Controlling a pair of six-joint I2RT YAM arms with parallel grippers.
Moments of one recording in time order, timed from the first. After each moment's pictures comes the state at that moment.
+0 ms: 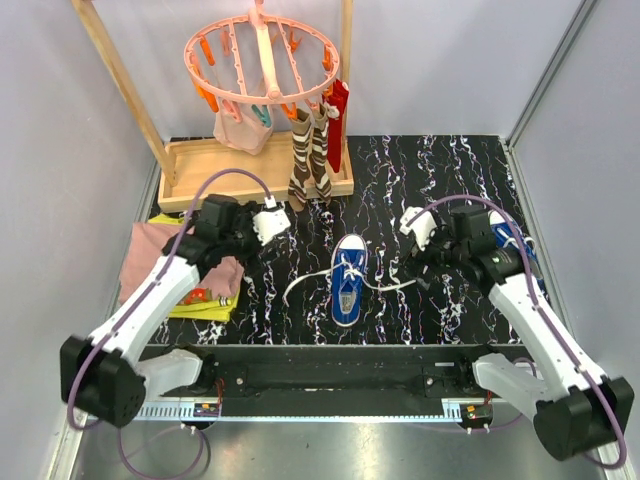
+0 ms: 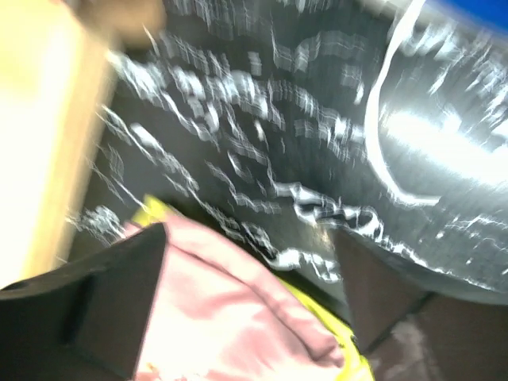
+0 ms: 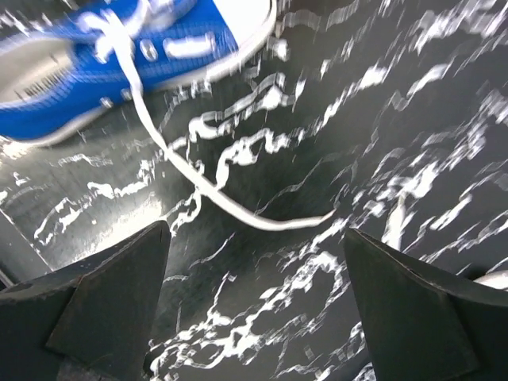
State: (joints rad) left arm -0.36 1.16 0.89 -0.56 0.29 0.69; right arm 0.29 1.00 0.86 -0.67 -0.33 -0.62
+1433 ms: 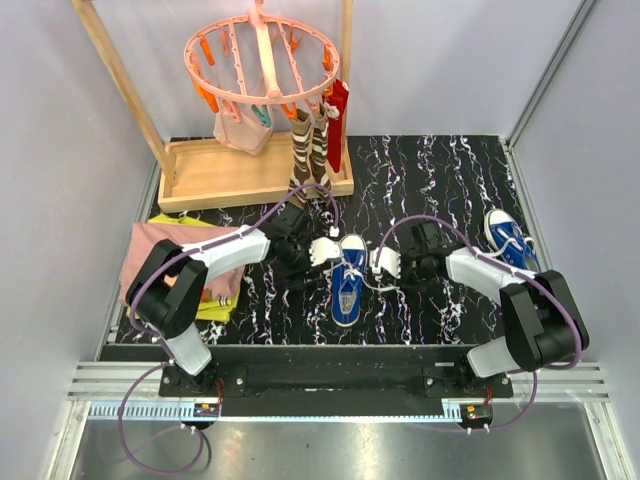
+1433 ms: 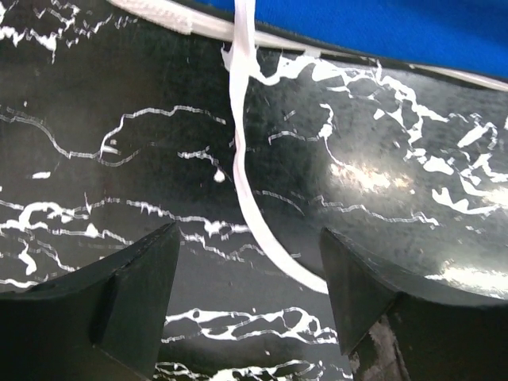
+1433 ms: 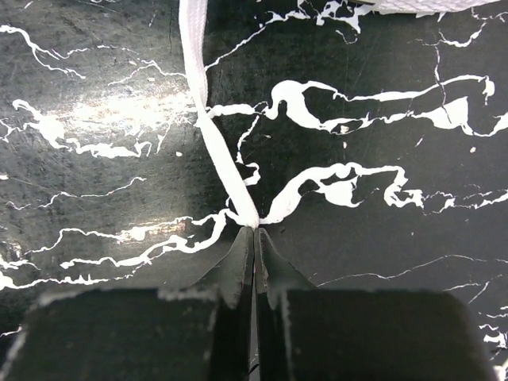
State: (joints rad) left arm -0.62 1.68 1.05 -0.56 0.32 0.72; right arm 0.35 1.46 0.72 -0.46 -0.40 -1.09
